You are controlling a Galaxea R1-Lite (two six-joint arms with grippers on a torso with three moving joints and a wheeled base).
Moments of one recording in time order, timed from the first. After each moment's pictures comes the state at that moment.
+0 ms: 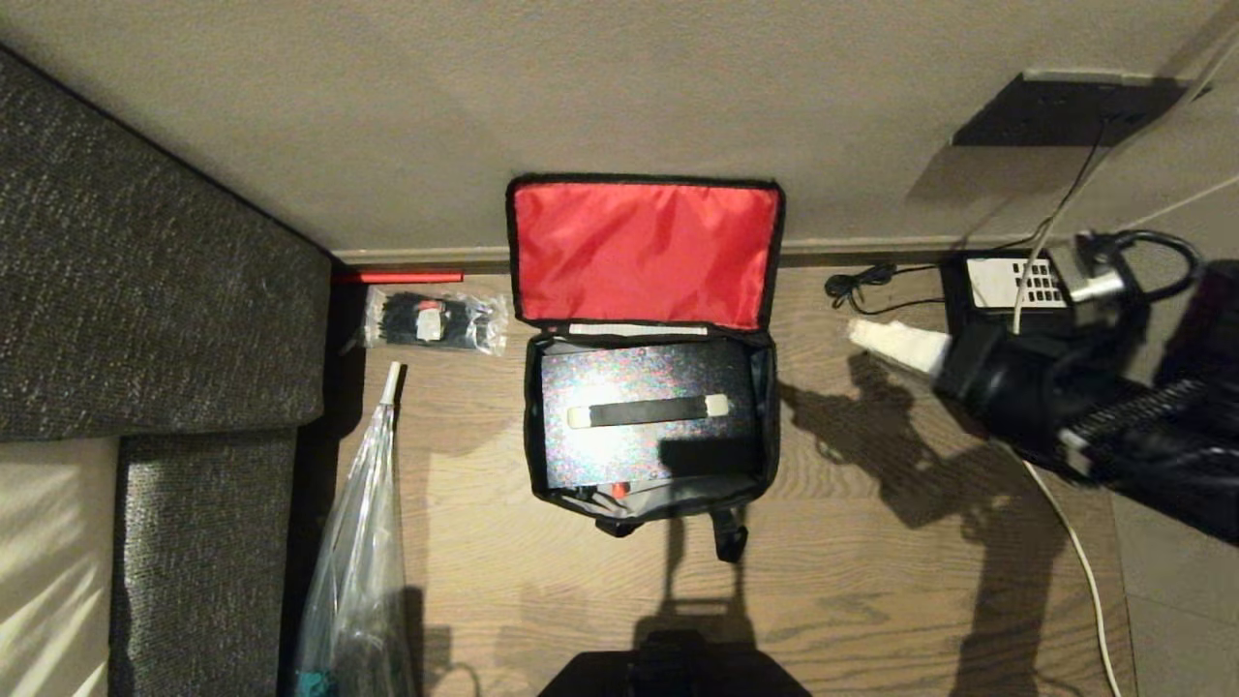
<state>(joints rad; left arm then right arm) 0.00 0.00 0.00 0.00 0.00 0.00 0.43 1.44 -0.58 -0.85 0.17 0.62</state>
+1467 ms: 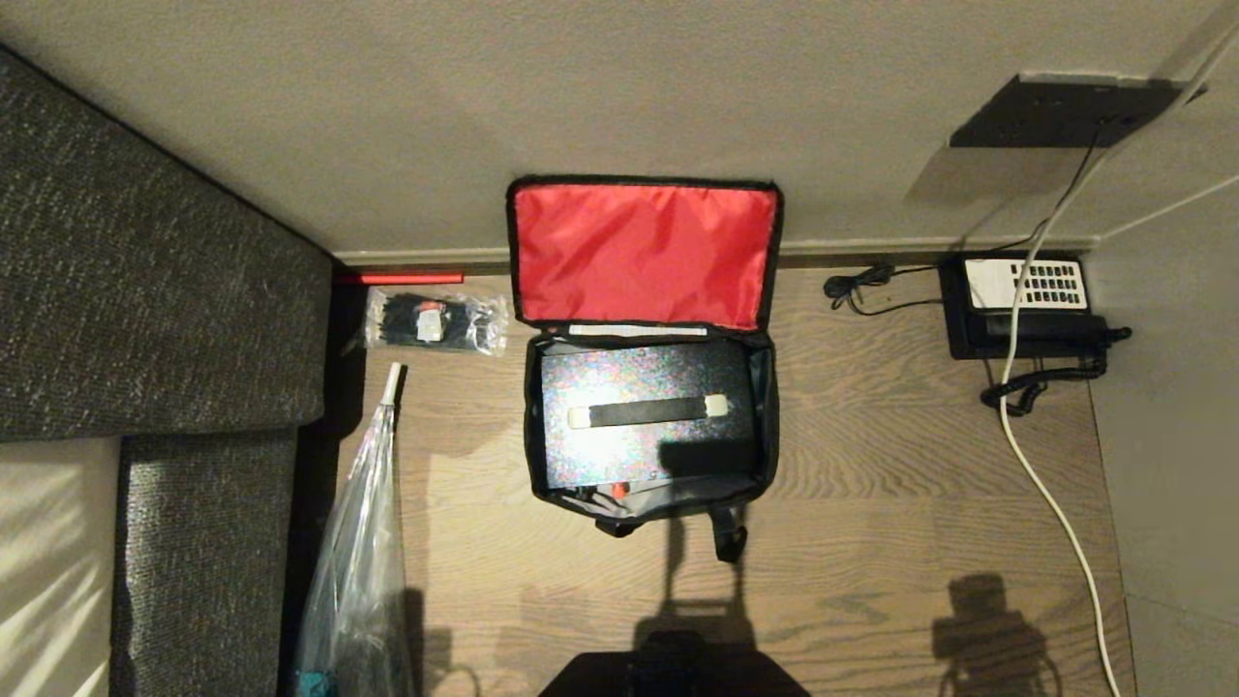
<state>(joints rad) 0.00 0.00 0.00 0.00 0.00 0.00 0.01 0.03 0.00 0.00 0.02 -0.06</state>
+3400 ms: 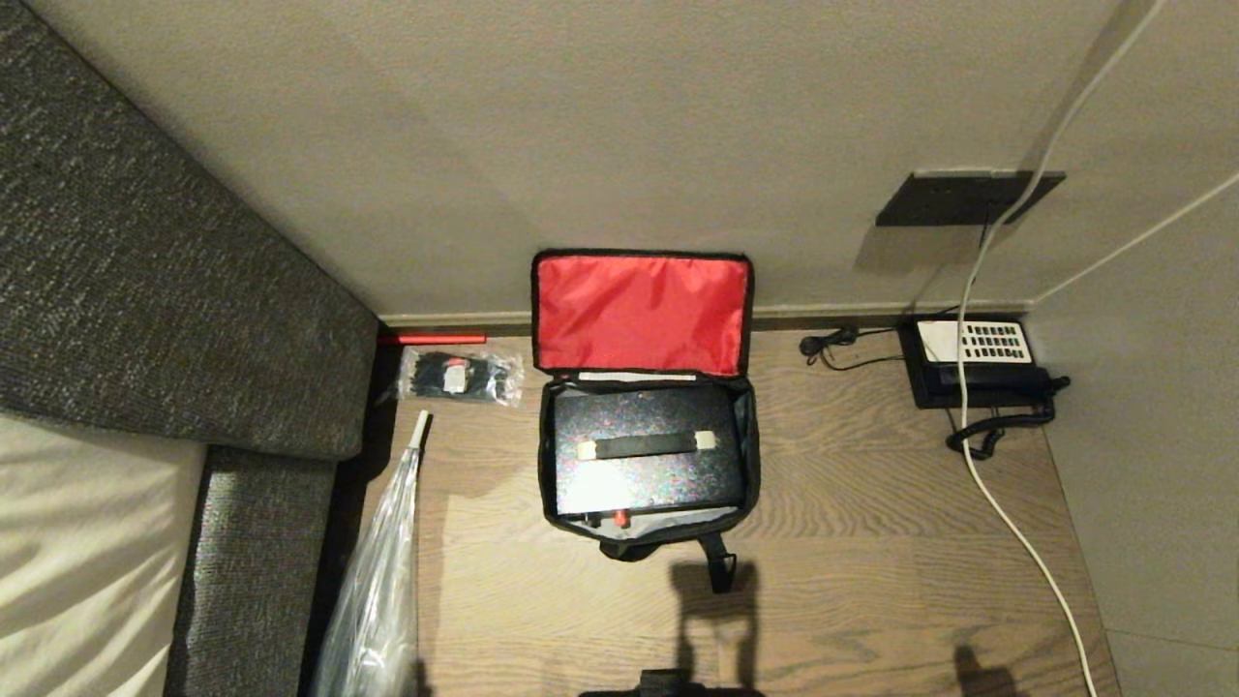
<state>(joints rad) 0.00 0.00 0.00 0.00 -0.01 0.12 0.01 0.00 0.00 0.00 0.02 -0.06</state>
